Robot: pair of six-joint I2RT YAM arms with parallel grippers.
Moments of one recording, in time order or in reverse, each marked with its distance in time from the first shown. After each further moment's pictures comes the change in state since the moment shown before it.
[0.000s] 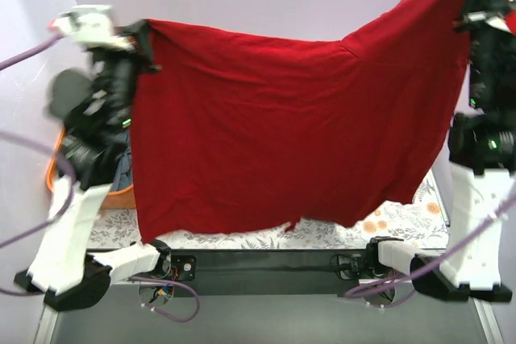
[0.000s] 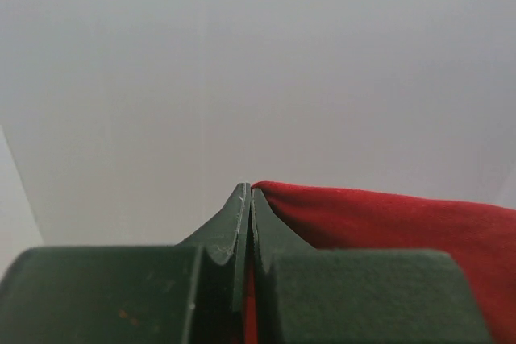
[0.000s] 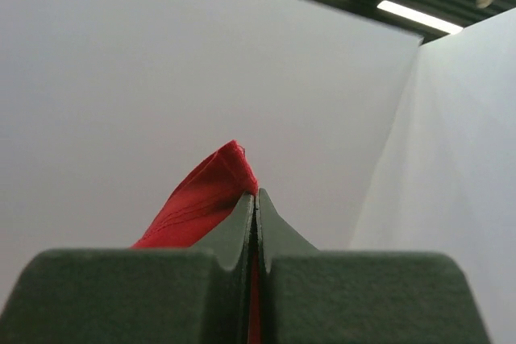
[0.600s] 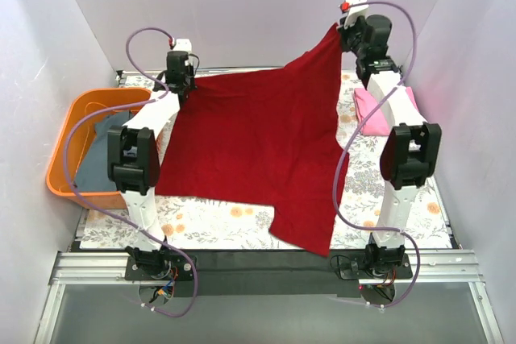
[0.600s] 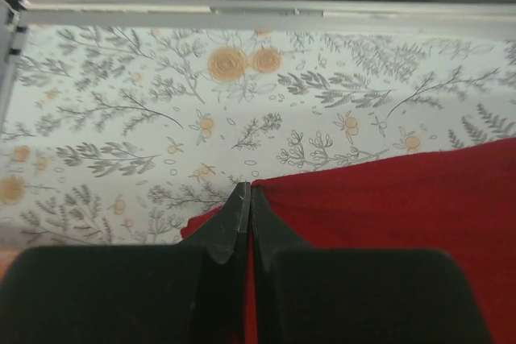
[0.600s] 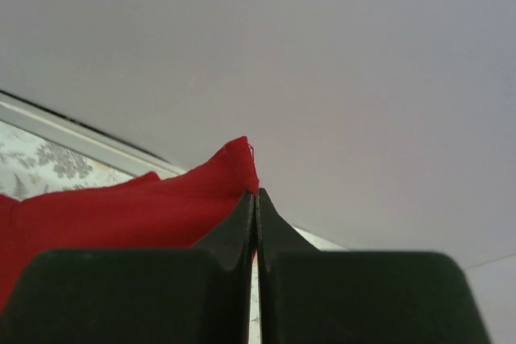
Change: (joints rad) left arm 0.323 0.850 -0.160 0.146 0.054 -0.085; right arm 0.083 0.824 0.005 0.004 -0.098 -0.018
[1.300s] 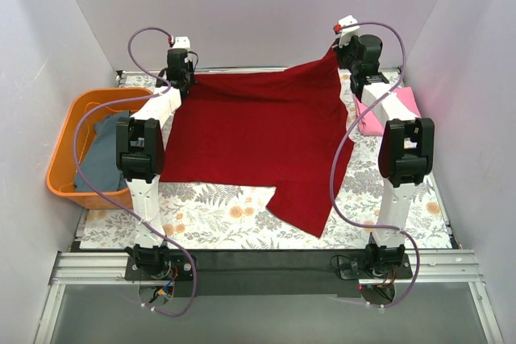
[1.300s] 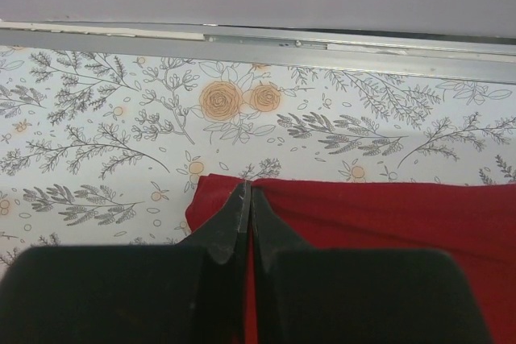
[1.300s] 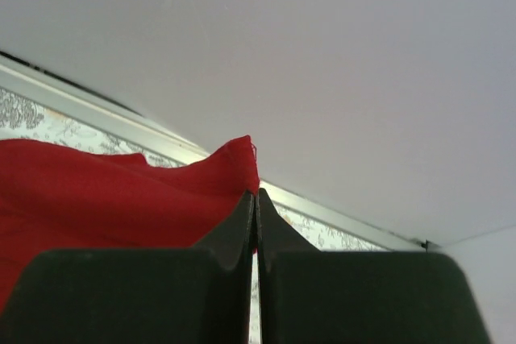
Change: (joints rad) left arm 0.035 0.233 0.170 0.061 0.031 -0.023; right arm -0.003 0.110 -0.146 0.174 0.048 -0.087
